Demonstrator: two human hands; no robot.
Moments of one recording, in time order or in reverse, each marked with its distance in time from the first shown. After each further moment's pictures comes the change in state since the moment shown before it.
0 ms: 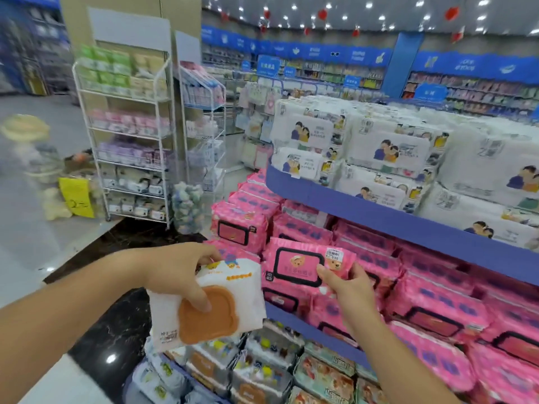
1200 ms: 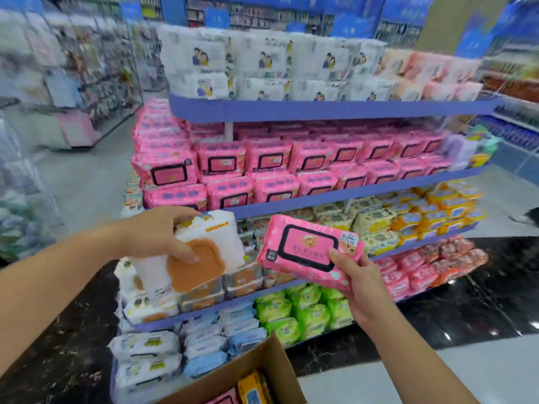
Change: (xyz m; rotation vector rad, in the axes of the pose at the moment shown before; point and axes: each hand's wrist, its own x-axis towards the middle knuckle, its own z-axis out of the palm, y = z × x) left_hand -0.099 -0.089 -0.005 0.047 -0.259 0.510; right_hand -0.387 0.035 0.136 0.349 0.607 0.026
